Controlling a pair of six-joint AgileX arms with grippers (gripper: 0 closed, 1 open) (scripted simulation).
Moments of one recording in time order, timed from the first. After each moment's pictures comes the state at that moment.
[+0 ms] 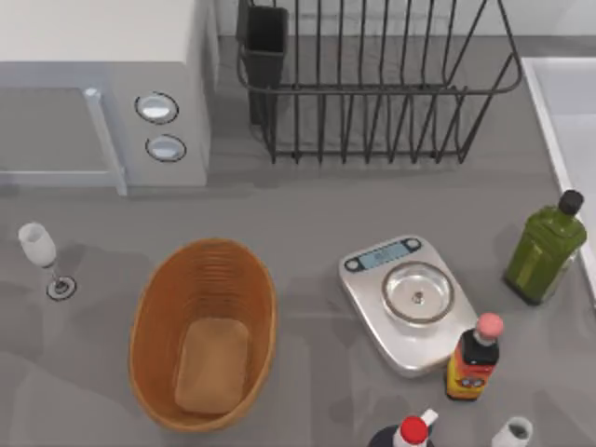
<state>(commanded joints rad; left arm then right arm) 0.40 1.79 1.49 -1.26 0.13 0.81 0.00 0.00 0.00 0.00 0.00 0.00</state>
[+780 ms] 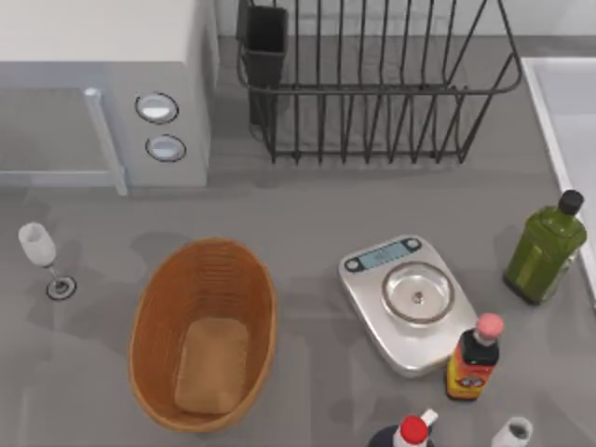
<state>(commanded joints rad) 0.27 1.78 1.58 -1.32 0.14 0.70 0.00 0.00 0.00 0.00 0.00 0.00</state>
